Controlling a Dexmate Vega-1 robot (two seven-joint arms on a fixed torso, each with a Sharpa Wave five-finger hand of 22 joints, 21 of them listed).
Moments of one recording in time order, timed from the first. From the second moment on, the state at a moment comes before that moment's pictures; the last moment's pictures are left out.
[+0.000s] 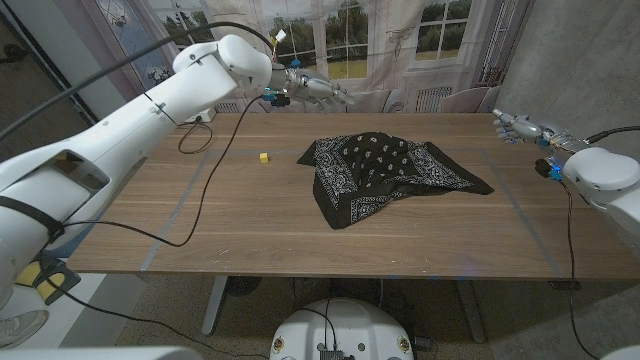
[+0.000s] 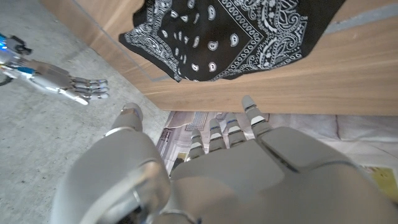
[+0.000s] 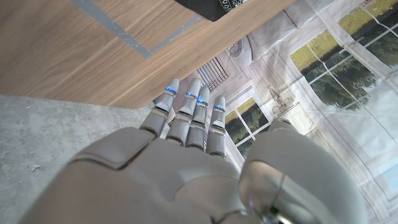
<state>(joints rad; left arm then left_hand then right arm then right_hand) 0.13 0.76 0.82 -1.84 -0.06 0.53 -0.59 0.53 -0.01 0.28 -0.07 0.19 -0.07 -0.14 0.18 0.19 -0.04 0.04 0.19 0.28 0.00 0.10 0.19 0.21 -0.03 0.19 0.49 0.19 -1.38 -0.98 0.26 -1.98 0.39 -0.31 -0.12 0.48 0.02 0.07 0.14 0.22 0.47 0.02 0.20 0.20 0.41 0.10 0.43 0.32 0.47 0.00 0.27 0.54 0.32 0.14 0.44 0.19</state>
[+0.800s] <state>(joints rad) 0.15 0.64 0.95 -1.78 0.26 0.56 -0.45 0.49 -0.11 0.20 -0.08 0.22 -0.15 -0.21 0.18 0.19 -0.06 0.00 0.21 0.26 -0.01 0.09 0.19 0.20 -0.02 0.21 0.47 0.19 -1.46 -0.83 0.32 -1.96 0.36 -0.07 -0.11 0.48 0.04 0.07 0.13 0.22 0.49 0.02 0.21 0.20 0.46 0.11 0.43 0.31 0.50 -0.01 0.28 0.53 0.32 0.14 0.43 0.19</state>
